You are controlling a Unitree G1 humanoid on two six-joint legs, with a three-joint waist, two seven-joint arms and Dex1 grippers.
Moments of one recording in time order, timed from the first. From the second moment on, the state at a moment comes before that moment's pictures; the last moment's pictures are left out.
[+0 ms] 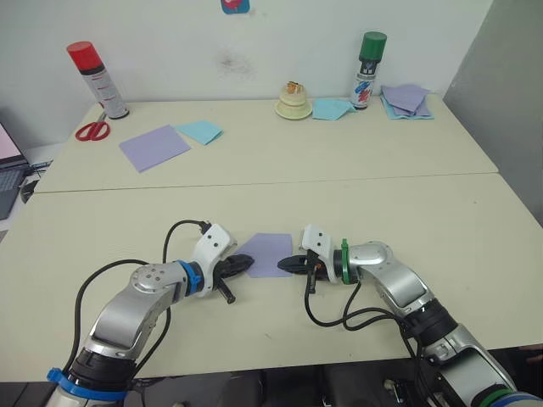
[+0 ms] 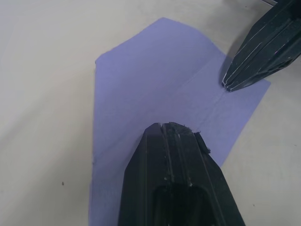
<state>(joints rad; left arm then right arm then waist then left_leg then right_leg) -0.15 0.64 -0.10 -0.28 -0.31 0.64 -0.71 -0.49 -0.34 0.44 0.11 0.13 0.36 0.94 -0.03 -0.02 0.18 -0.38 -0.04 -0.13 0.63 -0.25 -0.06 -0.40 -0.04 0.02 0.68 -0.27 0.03</state>
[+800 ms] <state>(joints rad) -0.09 0.64 -0.11 -0.25 -0.26 0.49 -0.73 -0.63 -0.33 0.24 0.04 0.38 1.10 0.83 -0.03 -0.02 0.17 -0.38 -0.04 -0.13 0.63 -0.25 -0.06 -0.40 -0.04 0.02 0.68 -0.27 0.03</state>
